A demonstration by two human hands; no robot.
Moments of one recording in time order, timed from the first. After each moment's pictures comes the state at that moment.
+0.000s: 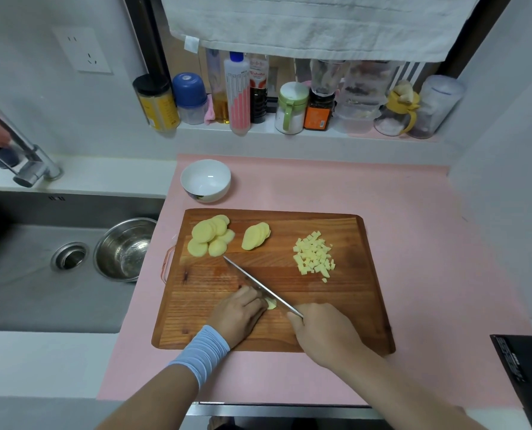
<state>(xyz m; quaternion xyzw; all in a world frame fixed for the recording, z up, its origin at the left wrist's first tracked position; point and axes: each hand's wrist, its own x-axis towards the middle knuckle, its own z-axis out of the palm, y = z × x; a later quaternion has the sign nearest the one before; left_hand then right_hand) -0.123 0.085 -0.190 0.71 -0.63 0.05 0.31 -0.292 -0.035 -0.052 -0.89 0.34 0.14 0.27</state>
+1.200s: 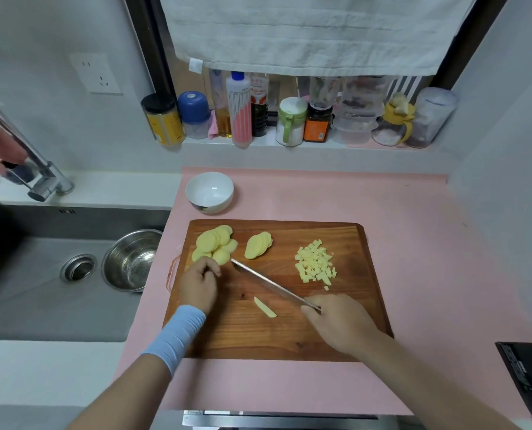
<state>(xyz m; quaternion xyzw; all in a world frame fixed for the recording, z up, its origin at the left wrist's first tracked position) -0.068 0.095 -0.118 0.84 -0.20 -0.10 0.50 -0.300 -0.075 -0.050 -0.92 0.28 0.08 0.26</state>
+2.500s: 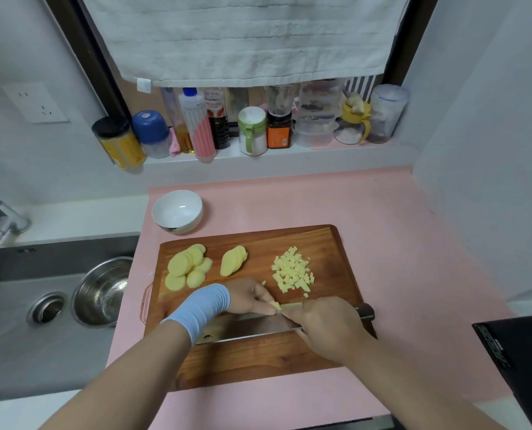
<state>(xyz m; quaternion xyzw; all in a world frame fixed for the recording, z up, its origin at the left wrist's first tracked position) -0.083 -0.019 -0.093 0.71 -0.48 -0.51 0.08 -0.314 -0.101 -0.072 -0.99 0.10 -0.03 0.02</state>
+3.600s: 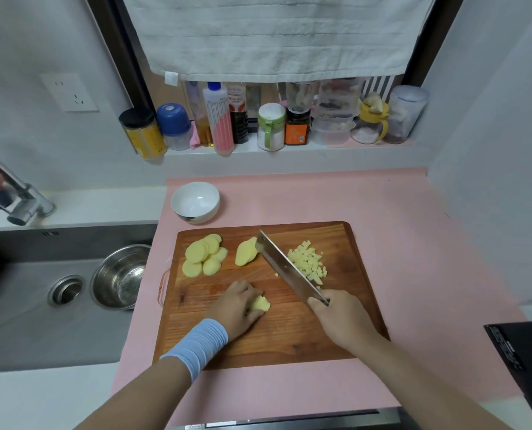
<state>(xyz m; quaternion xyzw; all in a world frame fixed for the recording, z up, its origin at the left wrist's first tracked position) -0.100 0.059 -0.142 0.80 -0.55 -0.15 0.16 -0.308 -0.075 -0.048 -0.81 0.46 0.01 0.37</state>
